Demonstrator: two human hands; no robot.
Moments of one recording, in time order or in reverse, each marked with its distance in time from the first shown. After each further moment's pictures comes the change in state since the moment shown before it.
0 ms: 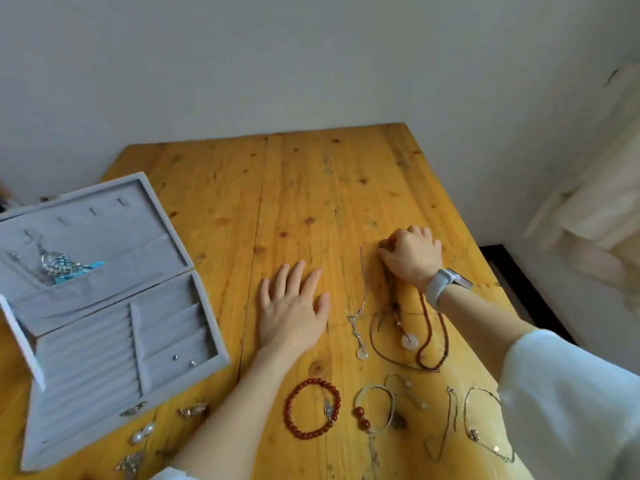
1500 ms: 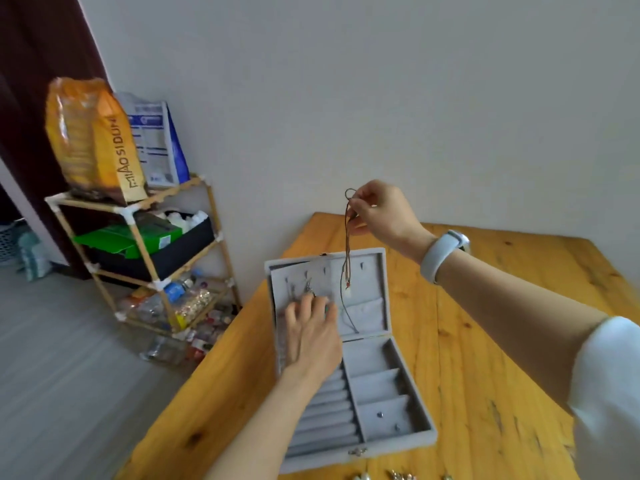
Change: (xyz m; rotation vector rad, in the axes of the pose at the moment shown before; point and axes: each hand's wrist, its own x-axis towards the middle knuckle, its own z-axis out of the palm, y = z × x) left_hand -0.046 -0.217 -0.119 0.272 0.477 -0.194; right_hand -0.038 -0.373 -0.109 0.999 -0.137 -0.626
